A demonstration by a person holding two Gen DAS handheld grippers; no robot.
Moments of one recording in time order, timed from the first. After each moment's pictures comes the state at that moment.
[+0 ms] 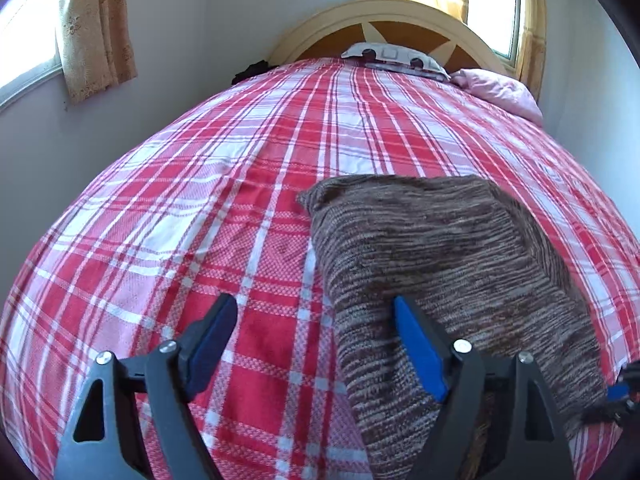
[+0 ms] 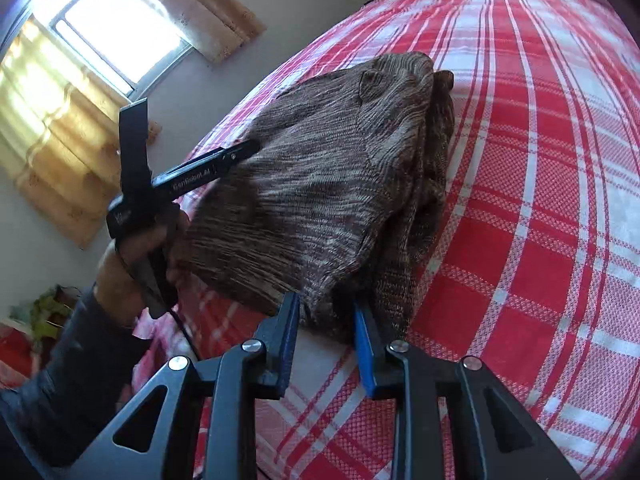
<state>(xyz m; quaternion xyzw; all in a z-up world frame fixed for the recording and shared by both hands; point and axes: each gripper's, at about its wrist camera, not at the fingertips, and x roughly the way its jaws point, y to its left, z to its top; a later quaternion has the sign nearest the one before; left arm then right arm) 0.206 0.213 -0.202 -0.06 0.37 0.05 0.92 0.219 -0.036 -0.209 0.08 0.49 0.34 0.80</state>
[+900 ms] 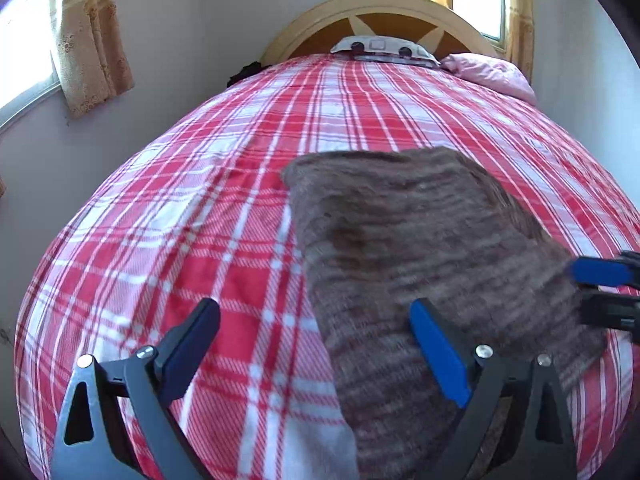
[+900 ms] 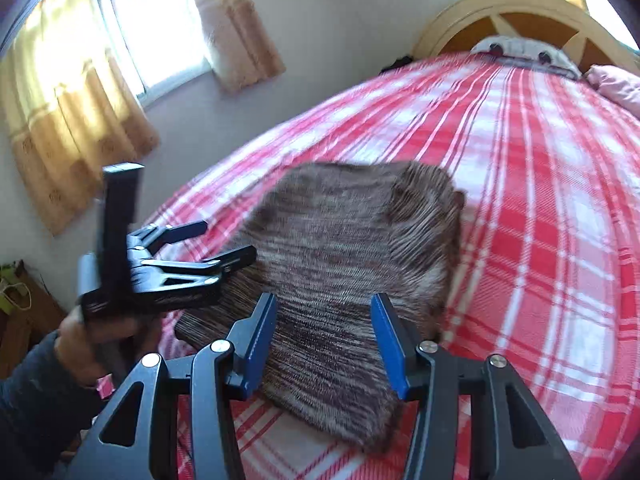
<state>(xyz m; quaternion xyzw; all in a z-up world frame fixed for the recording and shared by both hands) 0.168 0.180 -0.197 -0.02 0.38 0.05 0.92 0.259 -0.004 -0.175 -0.01 0.42 0.31 0.85</state>
